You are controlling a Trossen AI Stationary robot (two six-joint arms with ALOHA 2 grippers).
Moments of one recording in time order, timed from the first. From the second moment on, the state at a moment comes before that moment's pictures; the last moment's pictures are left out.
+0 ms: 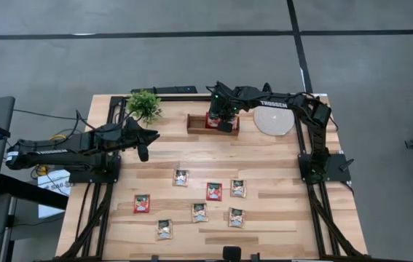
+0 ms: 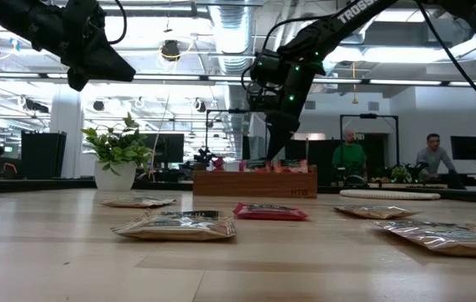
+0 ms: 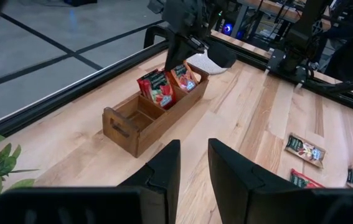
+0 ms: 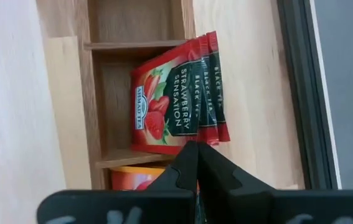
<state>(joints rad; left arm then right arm) 0.15 0.53 0.44 -0.22 -0.28 -0.33 -0.48 1.96 1.51 -0.69 0.02 -0.42</state>
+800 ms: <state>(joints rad) 0.15 0.53 0.44 -0.22 -0.28 -0.33 -0.47 1.96 1.51 -0.68 0.01 -0.42</state>
